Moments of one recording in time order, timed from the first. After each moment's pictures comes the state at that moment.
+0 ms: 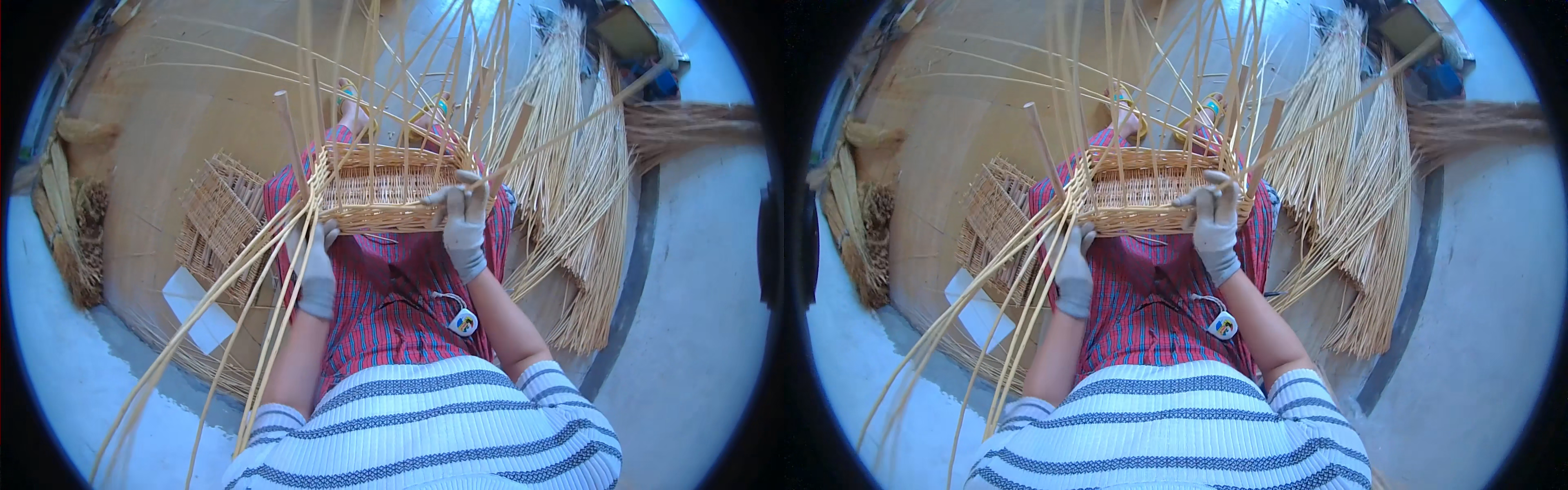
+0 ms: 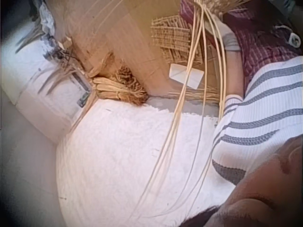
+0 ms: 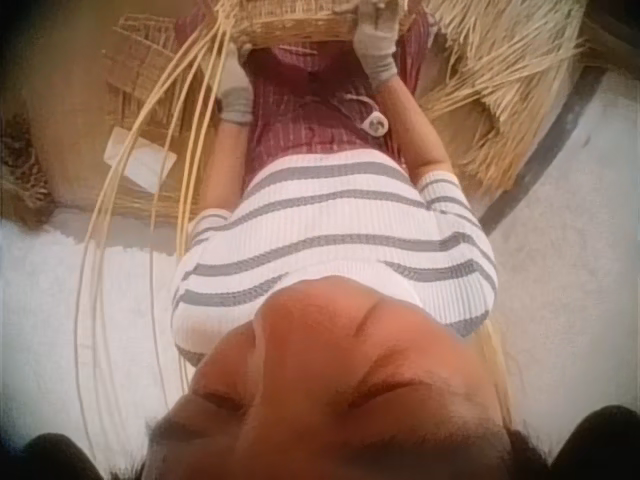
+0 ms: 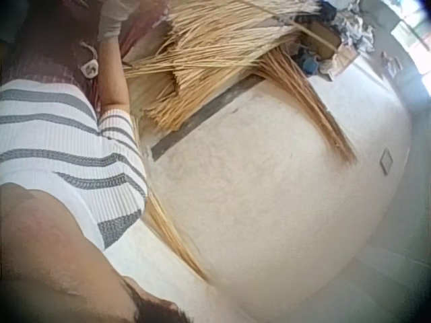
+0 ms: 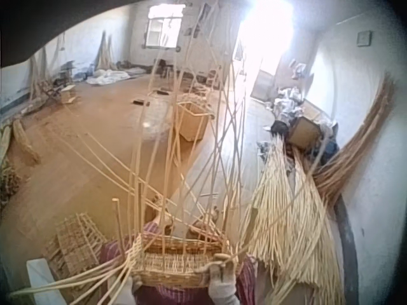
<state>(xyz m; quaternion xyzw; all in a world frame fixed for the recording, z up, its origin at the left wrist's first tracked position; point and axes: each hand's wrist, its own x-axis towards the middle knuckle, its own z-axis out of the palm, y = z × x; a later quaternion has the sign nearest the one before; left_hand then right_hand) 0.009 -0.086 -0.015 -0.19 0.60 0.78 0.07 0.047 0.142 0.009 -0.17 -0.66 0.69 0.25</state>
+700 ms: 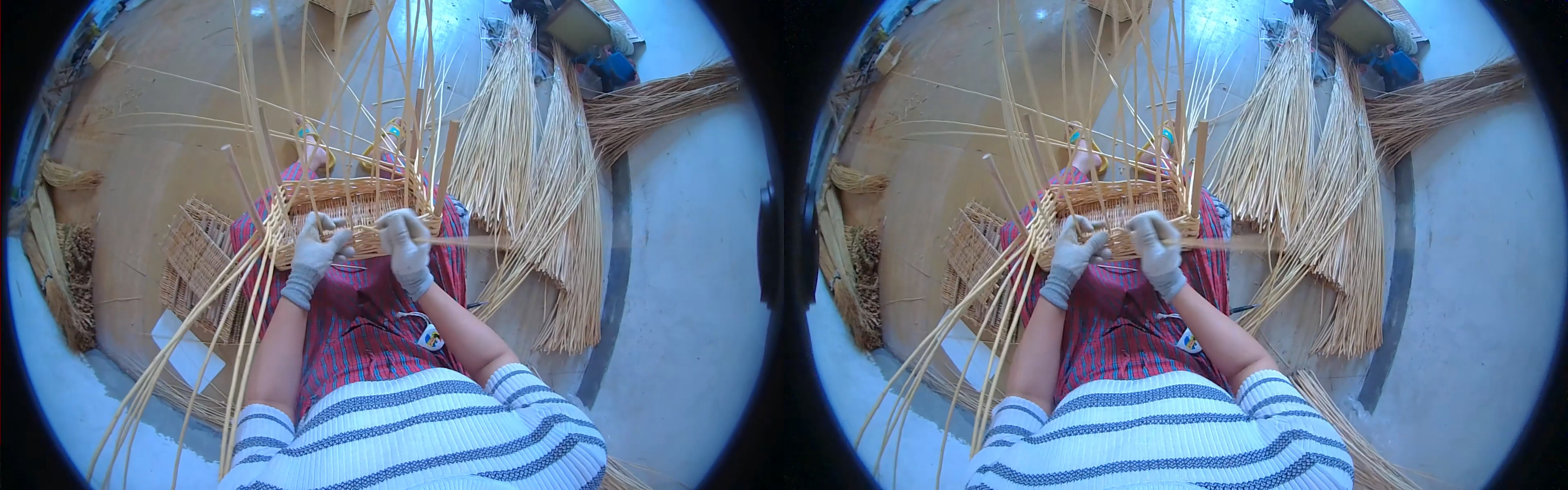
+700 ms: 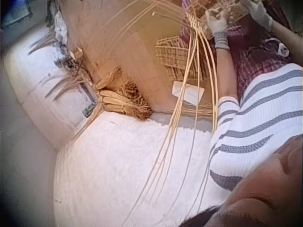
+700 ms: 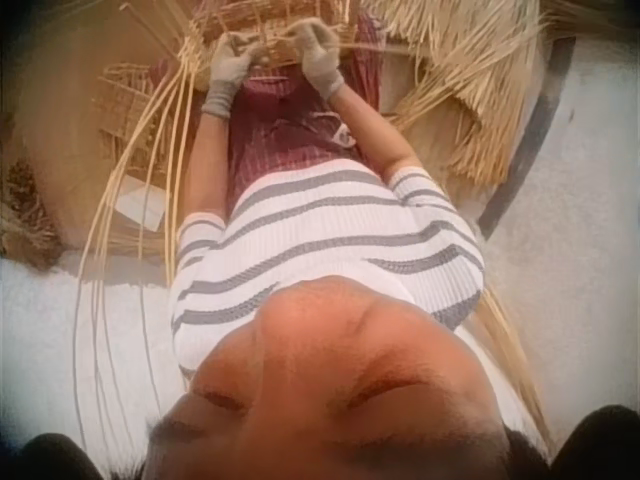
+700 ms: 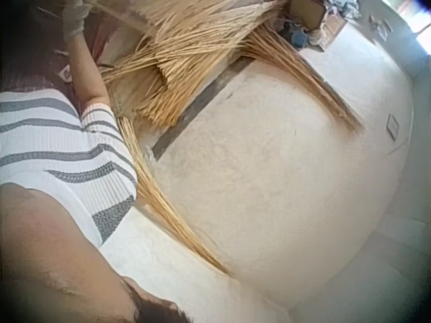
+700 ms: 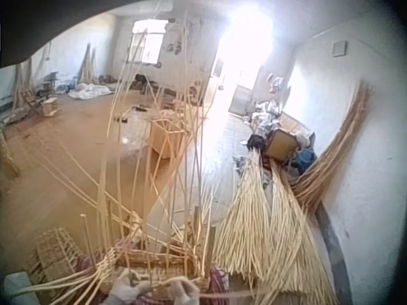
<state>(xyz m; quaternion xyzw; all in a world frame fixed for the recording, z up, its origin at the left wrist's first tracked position) -0.032 -0.011 0.008 -0.02 0.64 0.70 0.31 0.056 0.144 0.011 -0.16 -0.57 0.77 0.26</state>
